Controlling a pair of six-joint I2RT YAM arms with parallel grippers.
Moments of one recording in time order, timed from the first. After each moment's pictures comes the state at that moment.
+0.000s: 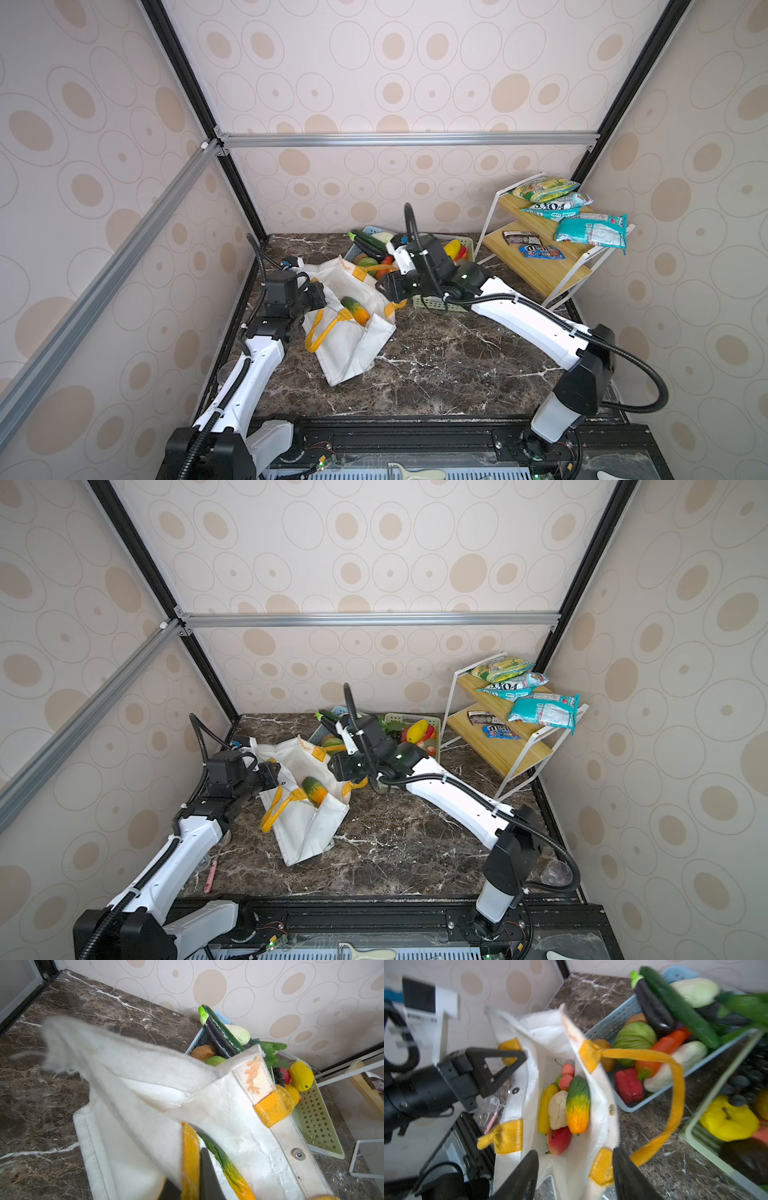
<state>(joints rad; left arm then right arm) -0.05 1.09 0.79 -0.23 0.15 -0.38 0.77 1.65 1.59 -0.61 -0.09 0.45</state>
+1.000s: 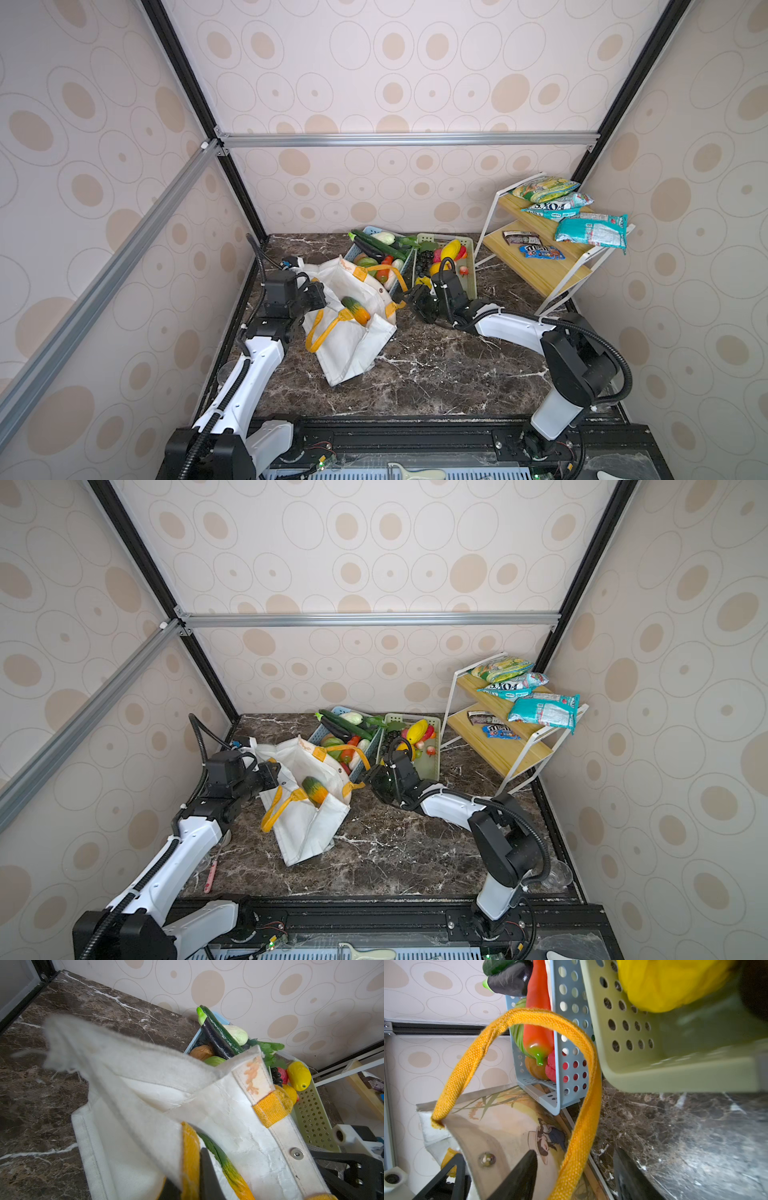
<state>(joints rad) -0.05 1.08 0.79 -0.23 0.15 -0.38 0.64 1.72 1.00 0.12 -0.23 1.31</state>
